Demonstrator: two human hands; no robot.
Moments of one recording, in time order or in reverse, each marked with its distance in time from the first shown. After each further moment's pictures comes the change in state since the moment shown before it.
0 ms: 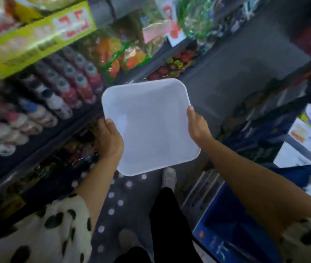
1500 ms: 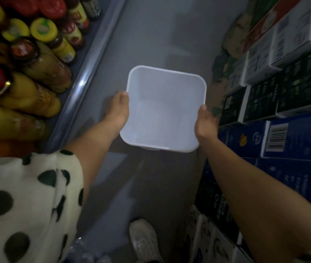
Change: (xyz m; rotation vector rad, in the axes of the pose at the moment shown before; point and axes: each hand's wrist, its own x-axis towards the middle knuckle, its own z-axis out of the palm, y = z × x) left_hand 0.173 0.043 0.668 0.380 -0.749 0.169; right_hand 0.499 0.407 -0.048 0.381 0.438 0.556
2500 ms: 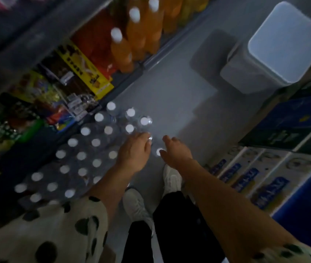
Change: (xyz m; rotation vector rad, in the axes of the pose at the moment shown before) left_hand -0.457 -0.368 -0.143 0.281 0.059 -0.035; right_hand -0.505 0.199 0.107 -1.214 -0.804 -0.739
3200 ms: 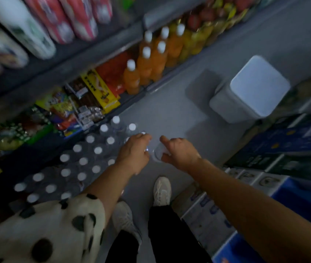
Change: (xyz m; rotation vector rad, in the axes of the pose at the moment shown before) left_hand -0.027 0.021 -0.048 -0.092 0.010 0.069; right_hand -0.061 -0.029 -0.101 -0.353 0.073 -0.366
